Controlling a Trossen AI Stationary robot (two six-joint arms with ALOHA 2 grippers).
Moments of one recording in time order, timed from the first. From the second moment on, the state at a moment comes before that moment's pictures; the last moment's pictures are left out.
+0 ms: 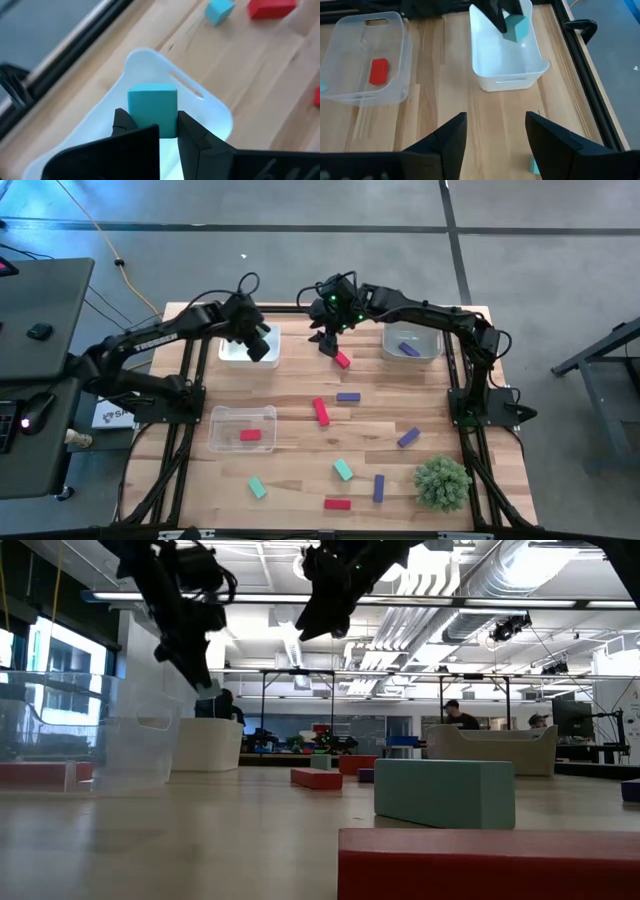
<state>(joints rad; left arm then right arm) 0.75 1.23 0.92 -0.71 -0.04 -0.04 -0.36 1.89 1.80 -0.69 -0.24 -0.18</state>
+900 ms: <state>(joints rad) 0.75 1.53 0.92 -0.71 -0.04 -0.15 -0.36 1.89 1.80 -0.74 -0.24 -0.16</state>
